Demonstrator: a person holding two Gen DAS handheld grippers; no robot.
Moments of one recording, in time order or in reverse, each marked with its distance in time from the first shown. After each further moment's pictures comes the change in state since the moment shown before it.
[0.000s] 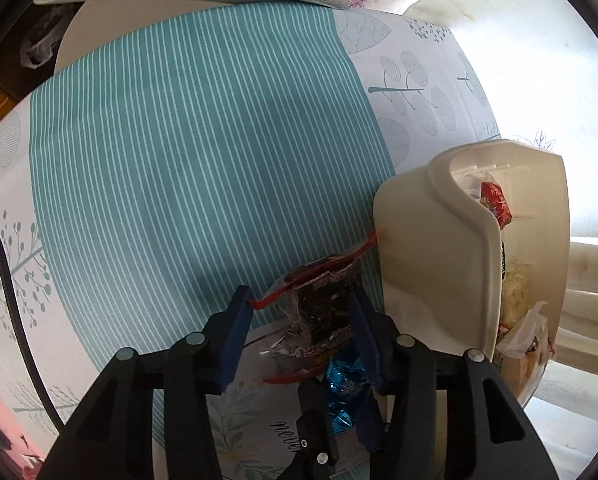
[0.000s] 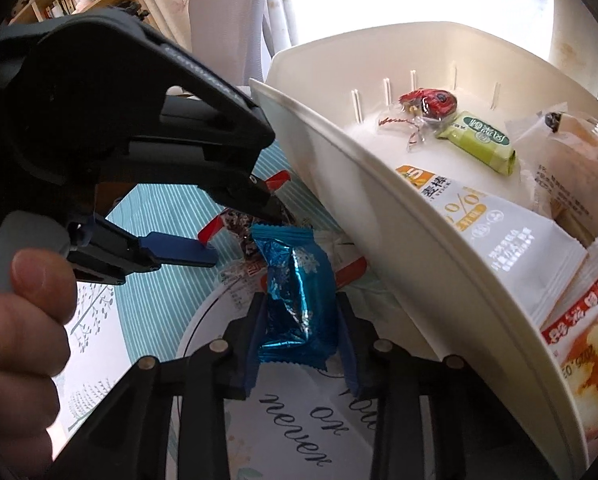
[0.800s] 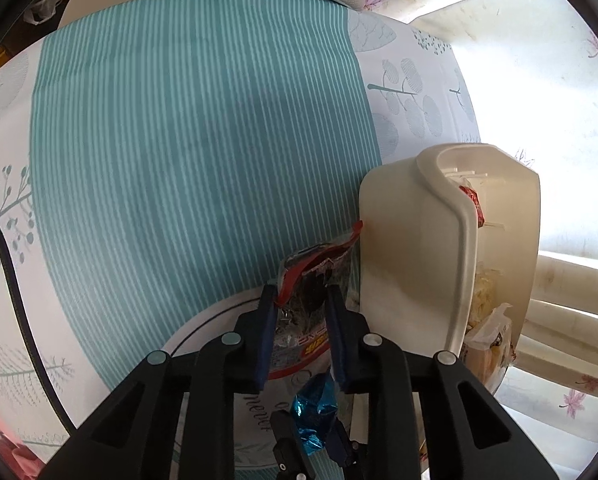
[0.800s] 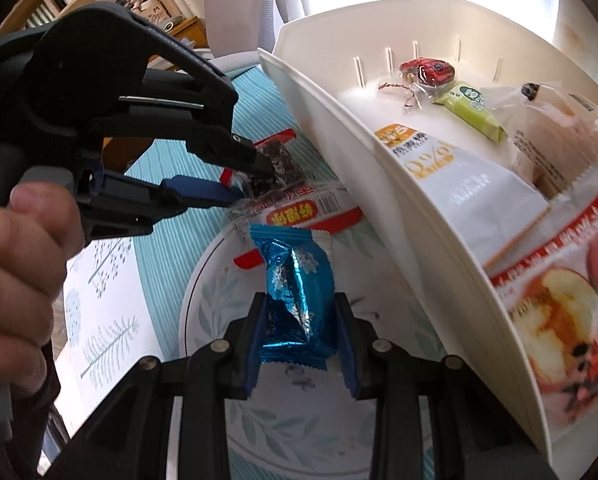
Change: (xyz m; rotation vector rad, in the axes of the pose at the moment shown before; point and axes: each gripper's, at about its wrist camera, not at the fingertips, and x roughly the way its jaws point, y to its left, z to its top) left arm -0.023 0.037 -0.028 -0.102 0.026 -0.124; right arm -0.020 -0.025 0.012 -0.044 0.150 0.046
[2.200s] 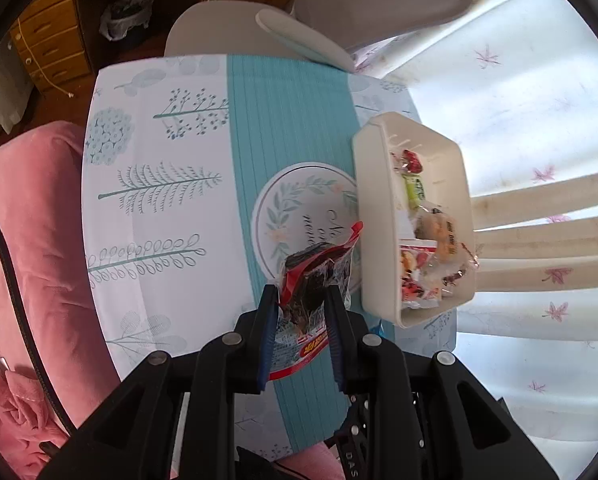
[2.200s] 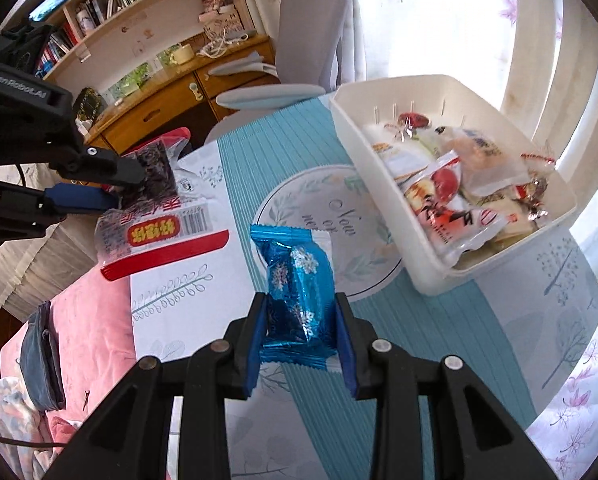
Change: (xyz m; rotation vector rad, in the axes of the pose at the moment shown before) left arm -0.188 0.016 -0.218 -0.019 -0.245 0.026; right arm -0.160 0.015 -0.110 -0.218 -0.111 0.031
